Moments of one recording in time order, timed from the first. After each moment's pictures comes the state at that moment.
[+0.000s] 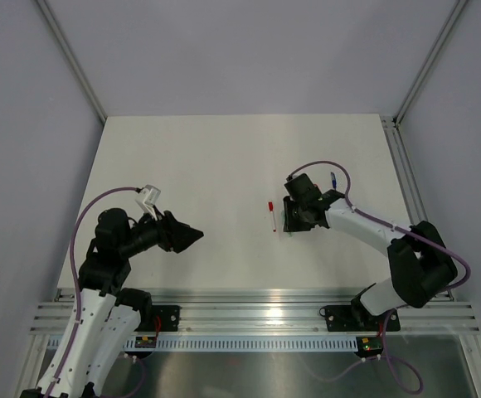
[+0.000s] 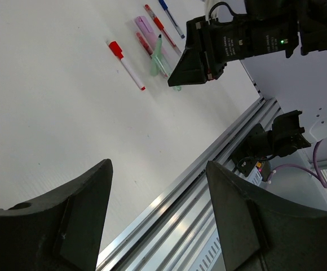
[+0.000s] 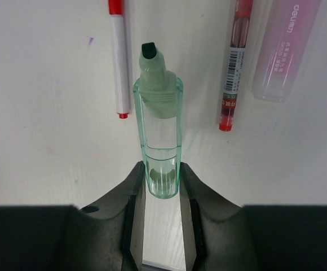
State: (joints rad) left arm -0.20 0.50 0.58 -0.43 0.69 -0.44; right arm 0.60 1.52 0.93 -0.52 0.04 0.49
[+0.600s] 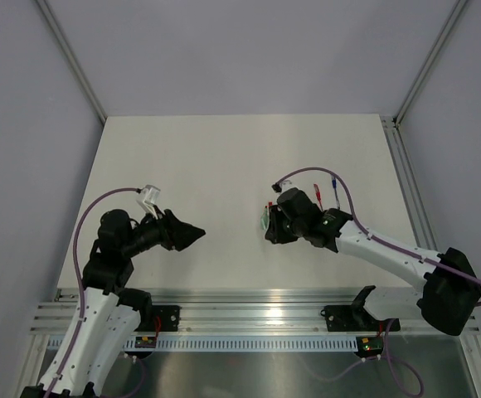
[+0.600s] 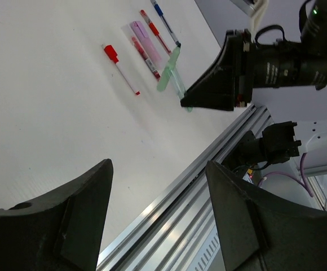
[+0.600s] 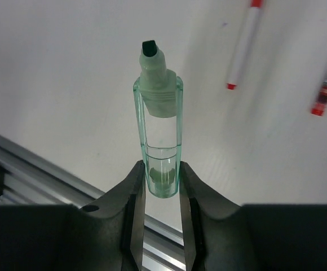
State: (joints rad) left arm -0.20 0.50 0.54 -0.36 0.70 -0.51; right arm 0.78 1.27 0.87 -0.46 0.04 0.55
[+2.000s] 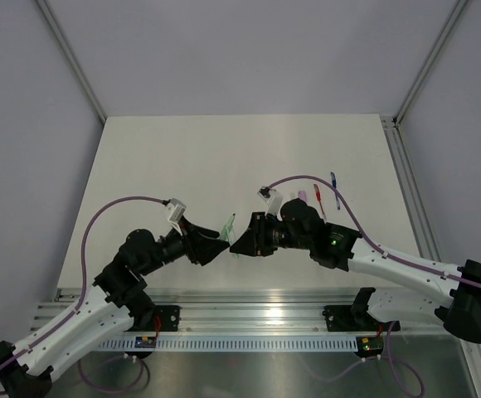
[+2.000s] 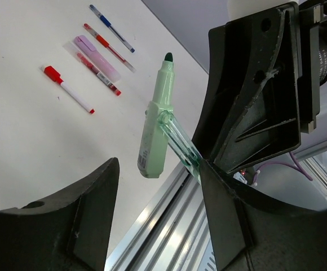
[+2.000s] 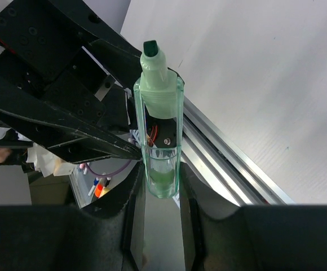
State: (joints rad) left arm -0.75 0.47 0.38 0.00 0.27 -0.58; right arm 1.01 1.12 0.82 -0.10 -0.24 0.88
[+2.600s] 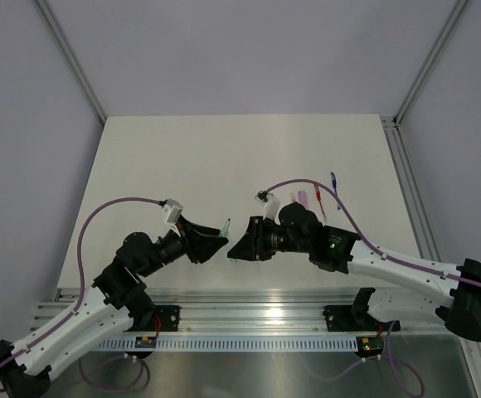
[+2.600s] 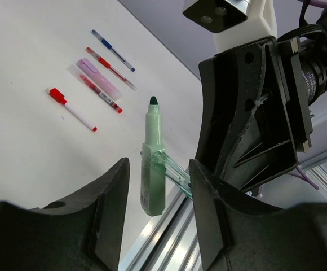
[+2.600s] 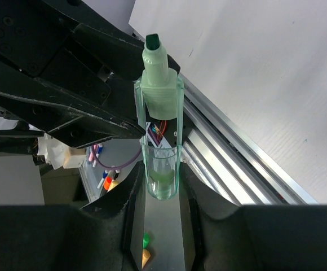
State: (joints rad) left arm -0.79 0.46 0.37 0.06 0.21 -0.55; right arm 1.05 1.12 0.80 -0.07 -0.25 0.92
